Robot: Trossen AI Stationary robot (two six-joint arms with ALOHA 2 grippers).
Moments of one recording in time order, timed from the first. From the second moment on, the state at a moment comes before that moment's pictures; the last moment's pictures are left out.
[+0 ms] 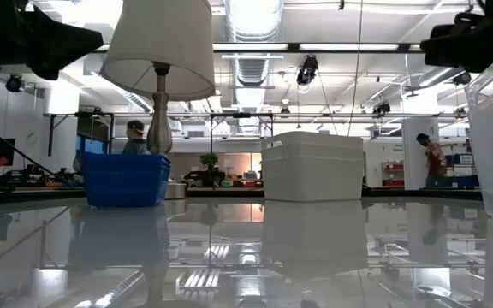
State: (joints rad) left arm -0.49 0.13 0.01 0.45 -0.83 0.35; right arm -0.18 0.01 0.17 -0.15 -0.32 -0.50
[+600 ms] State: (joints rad) left arm -0.49 0.12 0.01 0.46 -0.87 0.35; right arm -0.18 0.11 0.01 0.07 -0.55 -0.24
